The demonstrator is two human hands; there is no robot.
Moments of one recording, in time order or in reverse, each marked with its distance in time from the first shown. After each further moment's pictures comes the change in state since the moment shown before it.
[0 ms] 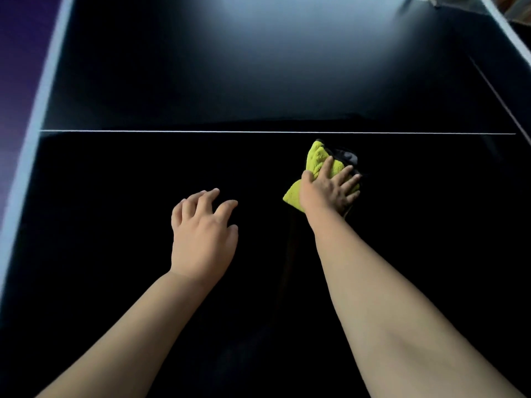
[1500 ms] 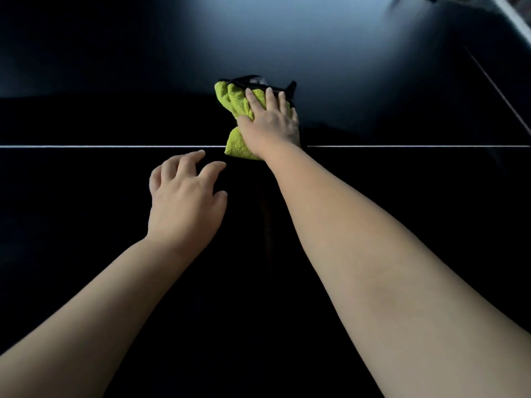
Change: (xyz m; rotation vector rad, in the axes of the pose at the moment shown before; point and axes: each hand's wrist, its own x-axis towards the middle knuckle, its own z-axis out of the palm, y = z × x) left_hand 0.147 0.114 0.091 0.040 0.052 0.006; right_hand 0.196 -0.053 -0.025 0.001 0.011 -0.627
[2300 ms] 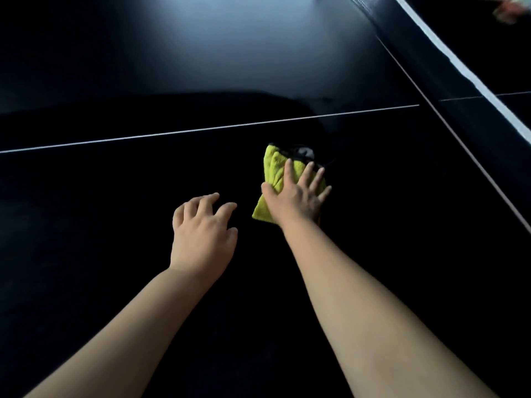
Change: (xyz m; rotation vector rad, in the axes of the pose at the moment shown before) left_hand -0.127 0.176 0.008 0.067 -0.191 0.117; right_hand -0.226 0.200 -0.024 0.030 -0.010 0.404
